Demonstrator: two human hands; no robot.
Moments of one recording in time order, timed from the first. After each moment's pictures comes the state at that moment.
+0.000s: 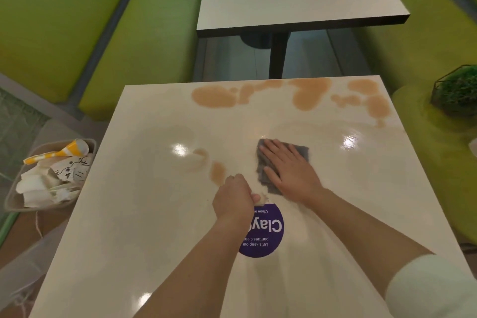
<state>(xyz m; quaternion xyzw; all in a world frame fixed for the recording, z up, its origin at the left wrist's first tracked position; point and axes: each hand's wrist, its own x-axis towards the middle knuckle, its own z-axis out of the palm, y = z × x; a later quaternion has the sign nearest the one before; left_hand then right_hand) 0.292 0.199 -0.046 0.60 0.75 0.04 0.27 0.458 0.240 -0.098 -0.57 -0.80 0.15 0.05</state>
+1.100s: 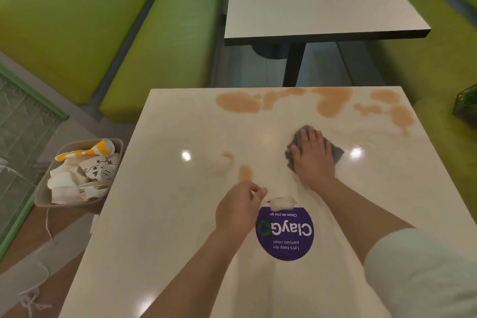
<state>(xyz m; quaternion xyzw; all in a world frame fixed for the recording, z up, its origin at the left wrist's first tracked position) 0.230 0.185 -0.040 0.61 0.70 0.12 0.34 0.429 0.279 -0.101 -0.75 -0.65 0.12 0.07</state>
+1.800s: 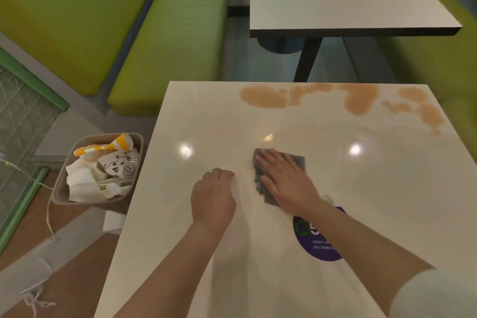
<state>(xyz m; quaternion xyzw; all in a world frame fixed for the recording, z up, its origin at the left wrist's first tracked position) 0.109 0.208 -0.059 0.72 0.68 0.10 0.10 0.310 0.235 -0.101 -0.56 -0.81 0.14 0.06</state>
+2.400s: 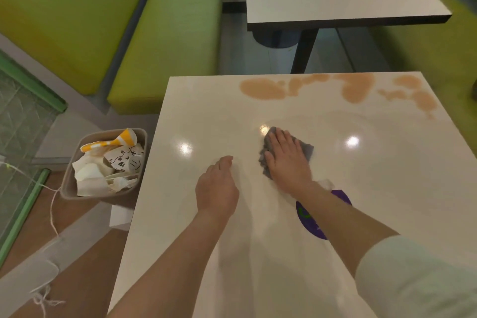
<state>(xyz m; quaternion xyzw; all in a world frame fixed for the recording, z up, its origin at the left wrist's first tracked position) 0.102 0.202 -0.053 0.69 0.70 0.10 0.14 0.287 0.249 -0.106 -0.69 -0.71 0.13 0.09</state>
